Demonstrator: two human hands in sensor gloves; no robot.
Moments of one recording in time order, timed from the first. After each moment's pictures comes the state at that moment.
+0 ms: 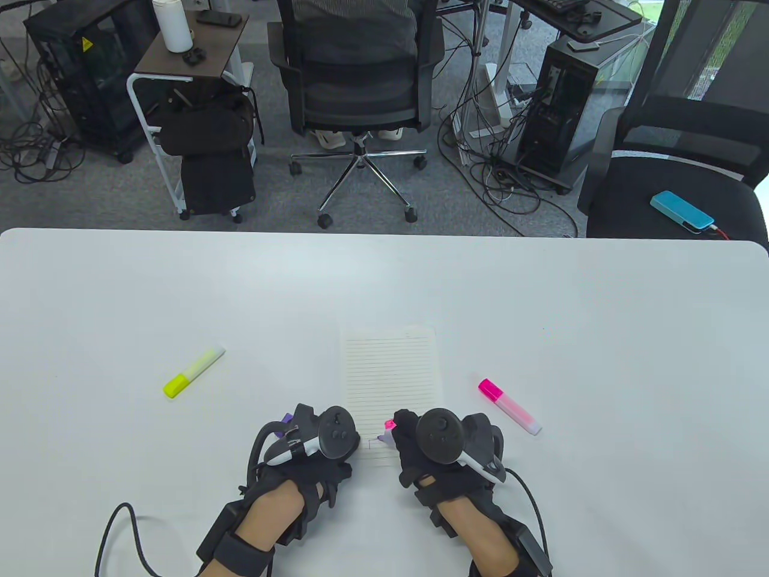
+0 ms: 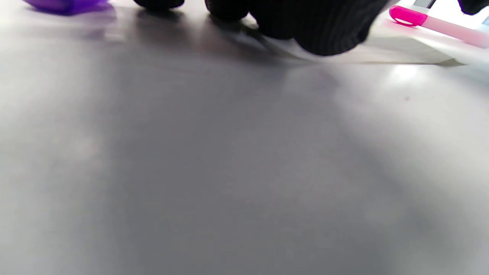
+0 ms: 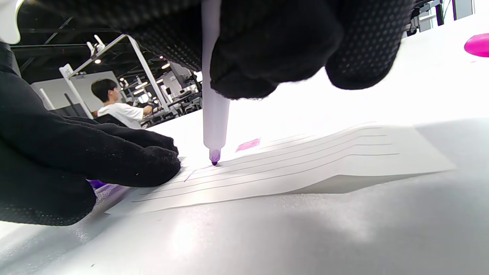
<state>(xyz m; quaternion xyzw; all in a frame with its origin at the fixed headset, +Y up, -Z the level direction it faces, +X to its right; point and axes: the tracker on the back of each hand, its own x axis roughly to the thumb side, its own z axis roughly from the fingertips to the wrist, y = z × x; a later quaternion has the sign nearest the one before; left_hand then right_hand) -0.129 -0.767 -0.297 -0.23 -0.17 0.05 0.96 0.082 -0.744 -0.291 0.15 0.03 0.97 0.20</state>
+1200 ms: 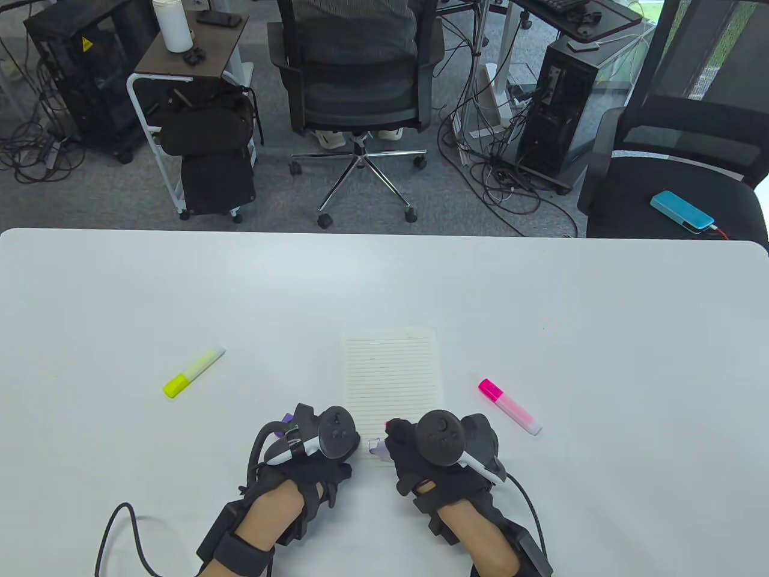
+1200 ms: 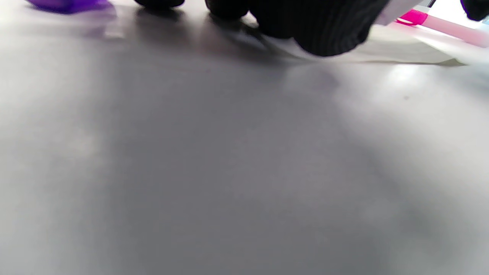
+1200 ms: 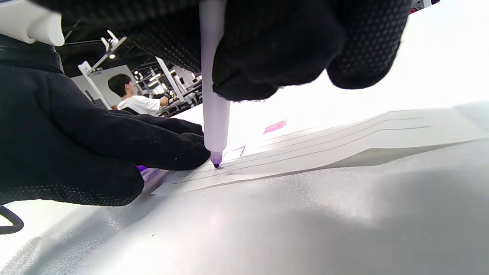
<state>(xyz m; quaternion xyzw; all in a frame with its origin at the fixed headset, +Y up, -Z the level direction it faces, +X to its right) -0.129 -0.768 -0.297 -0.24 -0.17 0.05 0.96 0.078 -0.743 -0.287 0.18 0.07 0.96 0.22</state>
